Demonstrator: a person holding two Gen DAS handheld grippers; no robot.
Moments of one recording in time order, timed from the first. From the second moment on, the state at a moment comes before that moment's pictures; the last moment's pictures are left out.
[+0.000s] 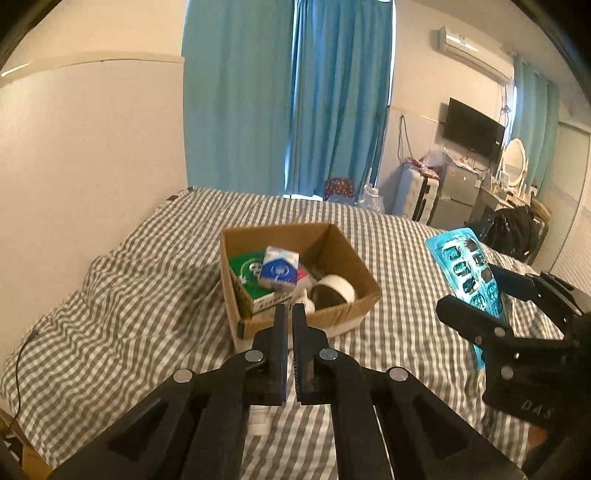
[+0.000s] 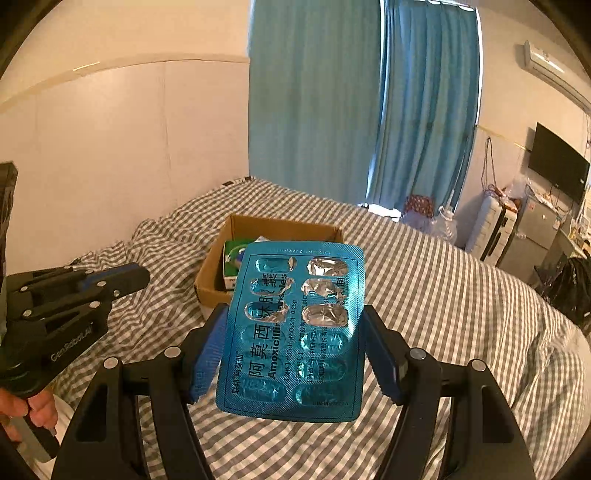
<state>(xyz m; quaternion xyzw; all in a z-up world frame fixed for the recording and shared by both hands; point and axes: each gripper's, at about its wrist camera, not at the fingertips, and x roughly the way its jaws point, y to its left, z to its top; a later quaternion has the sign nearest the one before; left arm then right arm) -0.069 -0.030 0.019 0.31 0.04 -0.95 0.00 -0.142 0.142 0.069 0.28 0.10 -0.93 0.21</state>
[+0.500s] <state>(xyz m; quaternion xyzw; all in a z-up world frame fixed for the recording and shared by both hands) -0.167 -0.045 0.012 0.32 0.01 -0.95 0.01 -0.223 0.120 0.087 0.27 0.10 -0.93 0.21</state>
